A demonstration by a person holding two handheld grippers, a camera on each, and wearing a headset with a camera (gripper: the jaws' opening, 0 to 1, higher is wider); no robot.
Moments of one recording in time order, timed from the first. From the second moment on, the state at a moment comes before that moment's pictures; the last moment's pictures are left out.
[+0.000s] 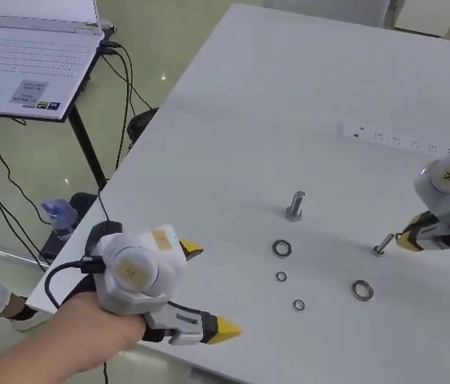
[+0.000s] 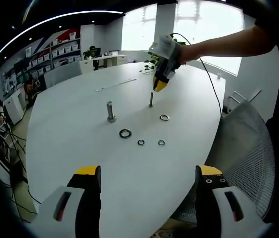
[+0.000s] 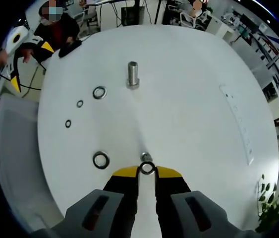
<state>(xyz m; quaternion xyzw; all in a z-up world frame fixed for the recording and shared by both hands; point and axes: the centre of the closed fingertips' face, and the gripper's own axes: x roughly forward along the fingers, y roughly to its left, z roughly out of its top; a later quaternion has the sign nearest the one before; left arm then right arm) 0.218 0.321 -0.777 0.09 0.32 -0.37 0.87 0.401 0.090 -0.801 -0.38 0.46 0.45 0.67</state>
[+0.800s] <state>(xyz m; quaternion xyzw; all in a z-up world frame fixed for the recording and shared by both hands) 0.220 0.320 -0.780 0.09 0.33 -0.38 0.86 0.407 0.097 -0.818 -0.39 0.46 0.45 0.65</state>
